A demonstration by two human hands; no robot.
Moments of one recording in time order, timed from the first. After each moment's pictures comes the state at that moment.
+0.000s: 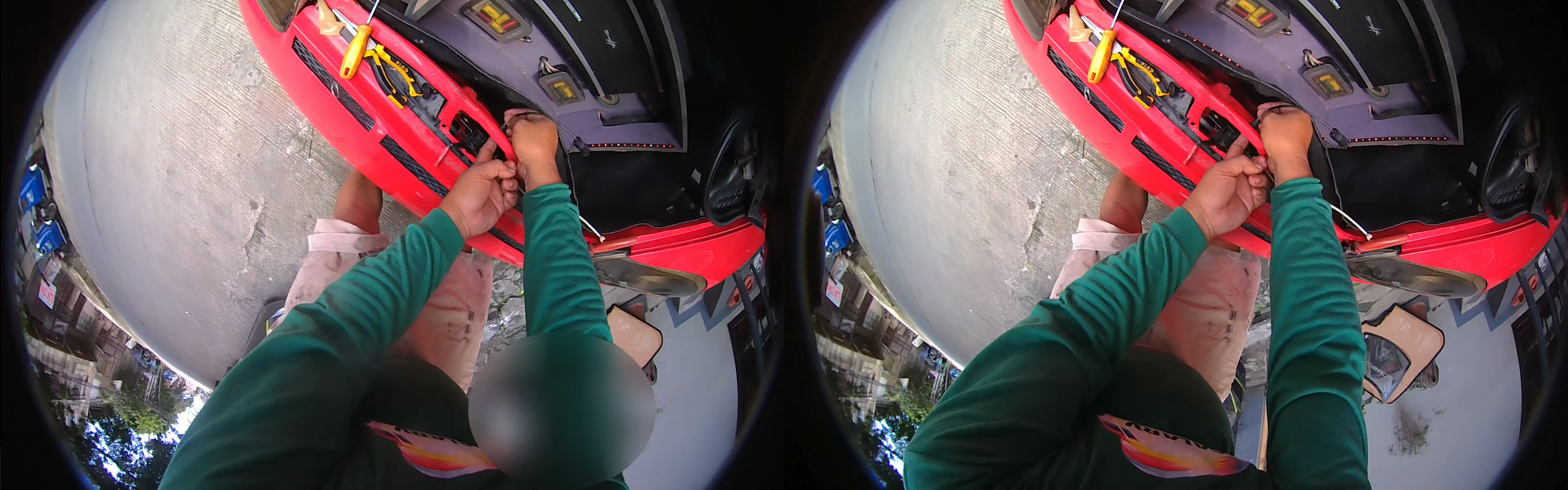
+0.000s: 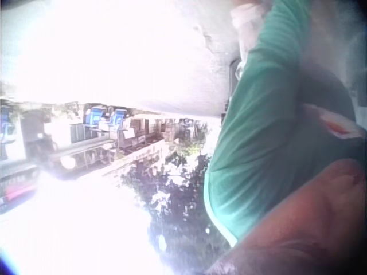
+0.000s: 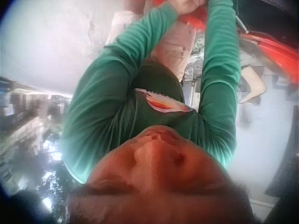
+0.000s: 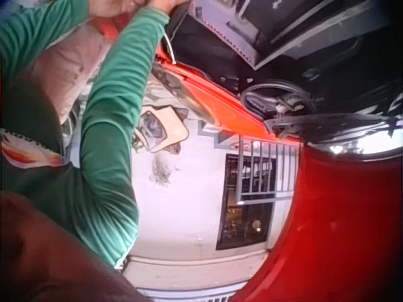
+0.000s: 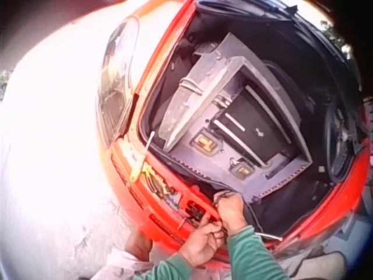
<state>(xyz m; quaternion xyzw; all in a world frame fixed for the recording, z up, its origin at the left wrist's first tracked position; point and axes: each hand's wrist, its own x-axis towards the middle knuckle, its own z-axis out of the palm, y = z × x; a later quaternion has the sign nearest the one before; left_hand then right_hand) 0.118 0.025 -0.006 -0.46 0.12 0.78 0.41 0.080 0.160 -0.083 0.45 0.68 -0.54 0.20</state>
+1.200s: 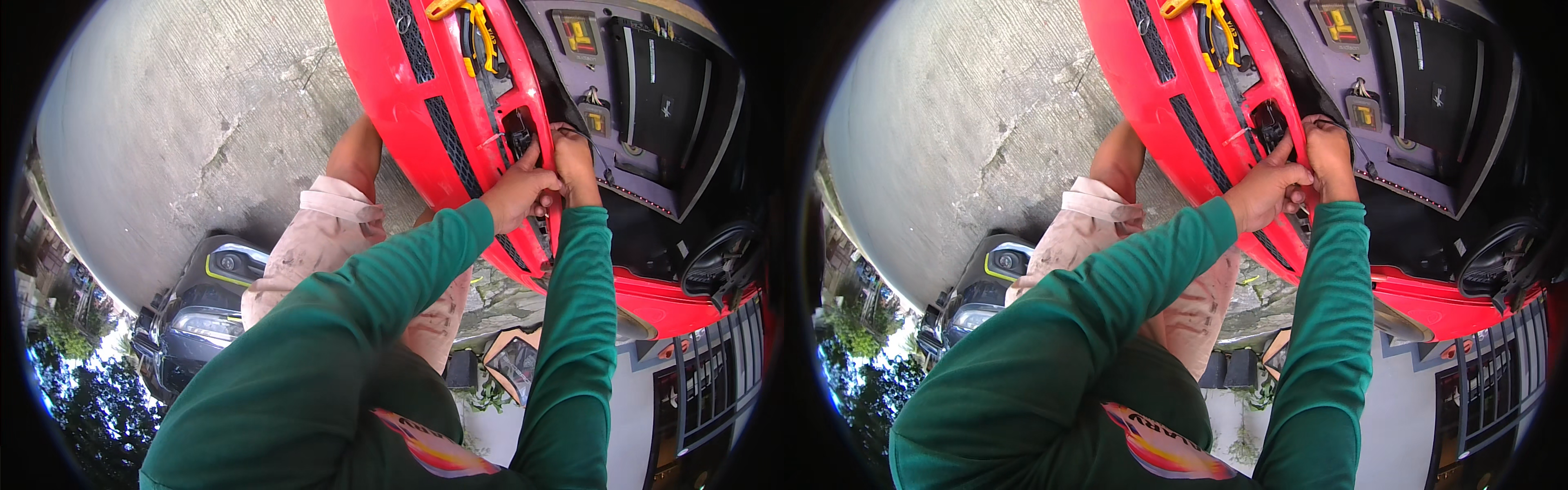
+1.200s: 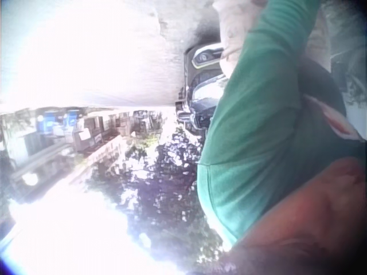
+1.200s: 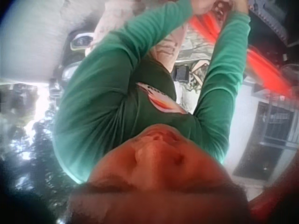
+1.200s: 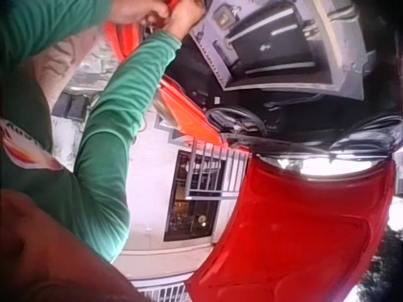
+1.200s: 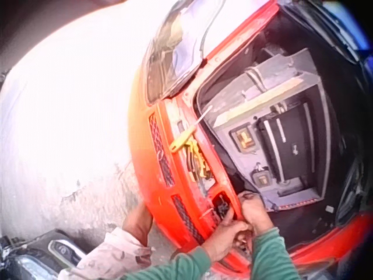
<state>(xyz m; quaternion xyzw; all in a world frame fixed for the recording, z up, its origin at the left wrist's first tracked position) 0.123 0.037 -0.006 -0.40 0.20 0.79 0.41 0.063 0.180 -0.076 0.33 0.71 -0.48 0.40</state>
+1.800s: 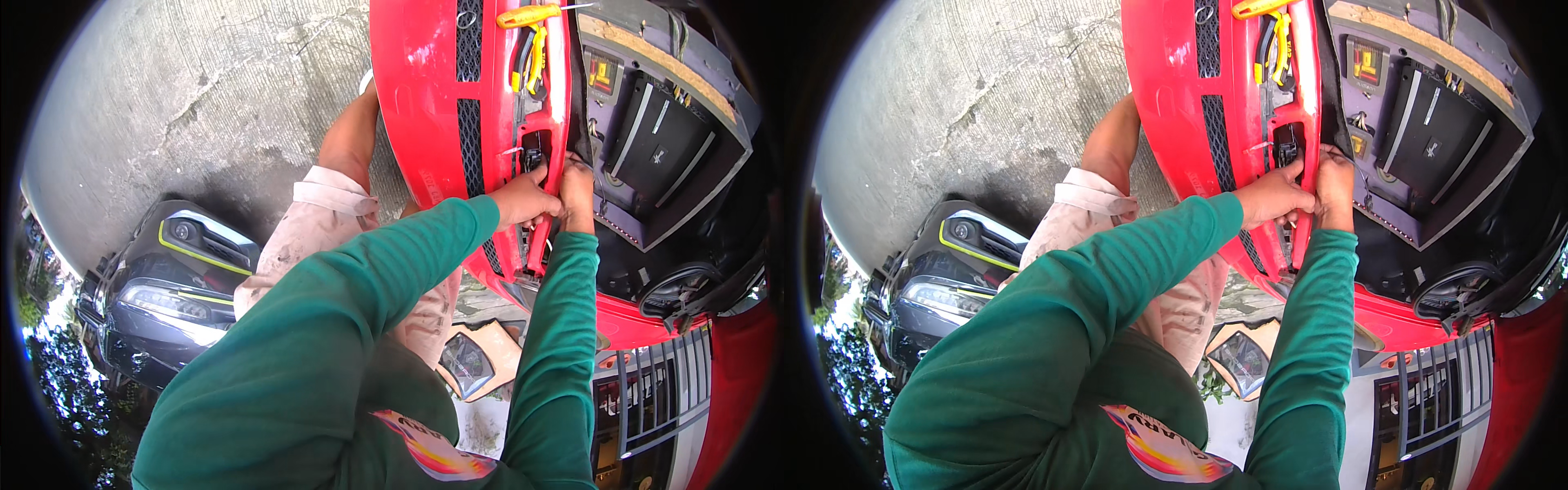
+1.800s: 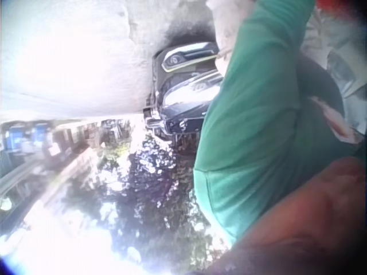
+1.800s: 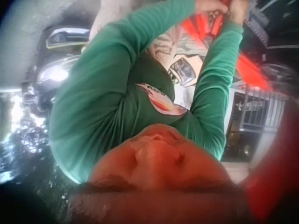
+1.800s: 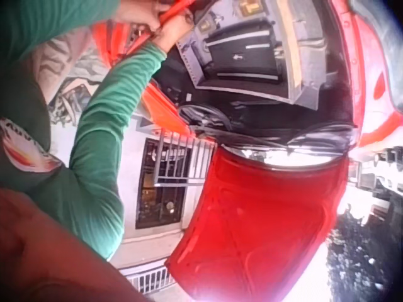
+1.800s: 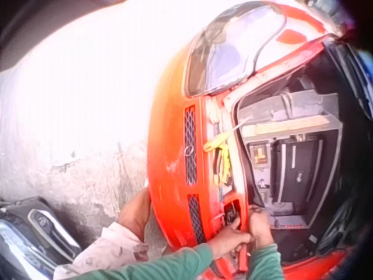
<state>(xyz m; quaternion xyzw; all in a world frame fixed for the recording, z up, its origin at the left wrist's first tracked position) 0.120 0.021 -0.016 -0.32 0.29 0.77 0.46 0.060 0.170 -0.058 0.36 0.70 -0.50 0.37</state>
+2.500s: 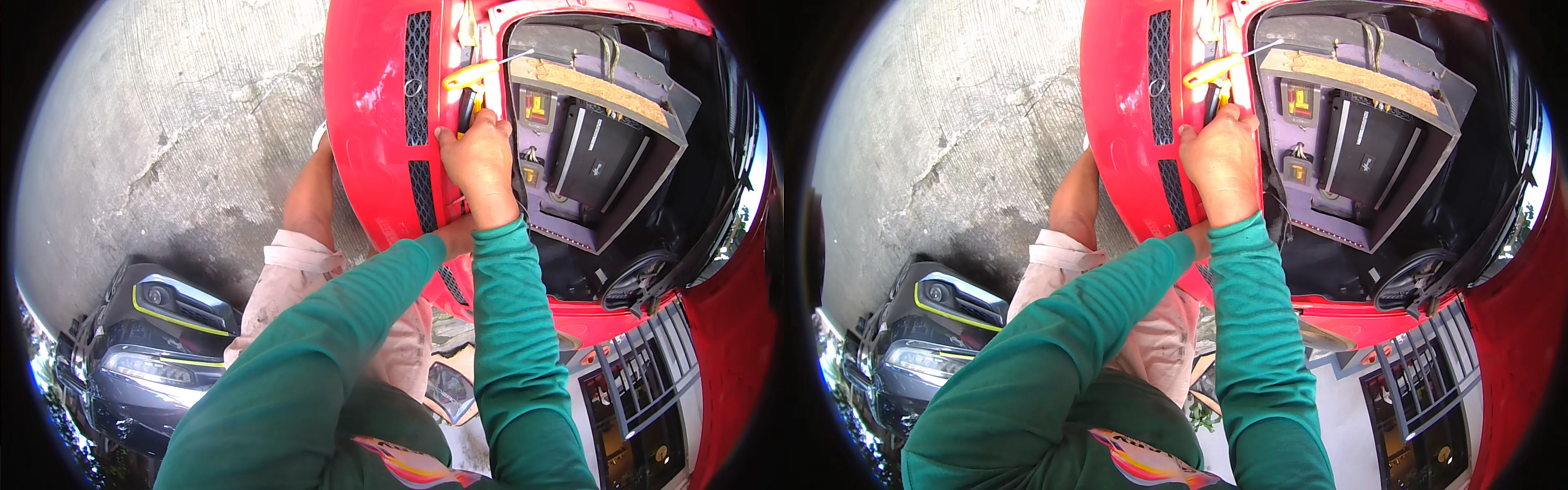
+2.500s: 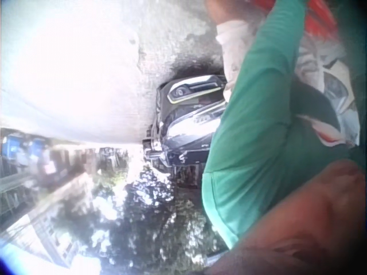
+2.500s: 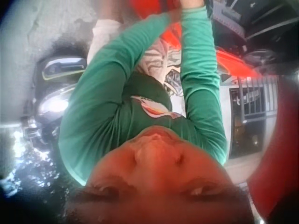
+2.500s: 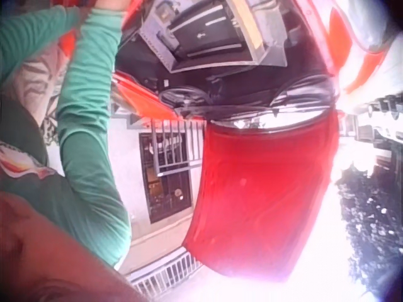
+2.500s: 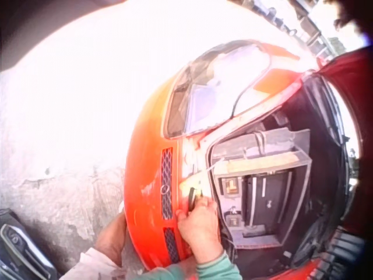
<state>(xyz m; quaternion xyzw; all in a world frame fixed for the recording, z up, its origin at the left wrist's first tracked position) 0.127 0.019 -0.048 -0.21 0.30 0.81 0.46 -0.027 -0.025 0.030 0.05 0.94 -0.11 0.31</state>
